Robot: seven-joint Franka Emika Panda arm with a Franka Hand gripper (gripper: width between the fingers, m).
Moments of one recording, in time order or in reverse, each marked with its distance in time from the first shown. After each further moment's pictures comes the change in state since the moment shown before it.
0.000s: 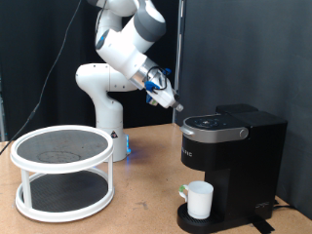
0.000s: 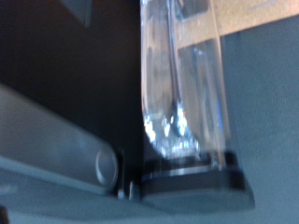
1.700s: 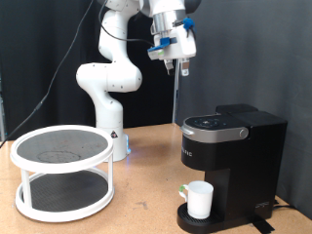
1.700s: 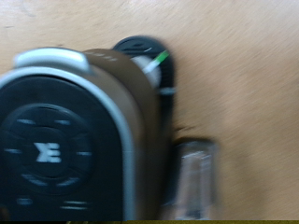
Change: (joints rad) arm -0.165 0.053 0.275 0.442 -0.837 -0.161 0.229
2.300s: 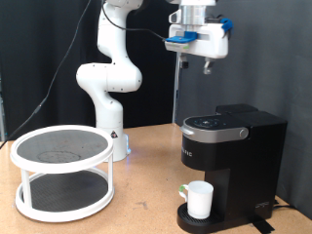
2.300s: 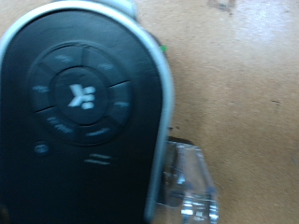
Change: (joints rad) arm -0.004 0.259 0.103 0.258 -0.151 -0.075 -0.009
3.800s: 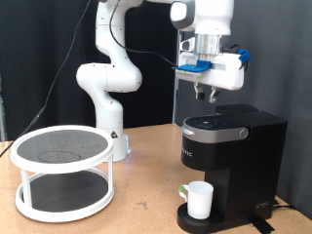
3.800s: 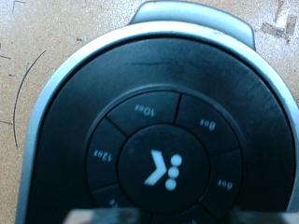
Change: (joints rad) arm -0.012 0.180 0.054 -0.037 -0.158 0.214 0.075
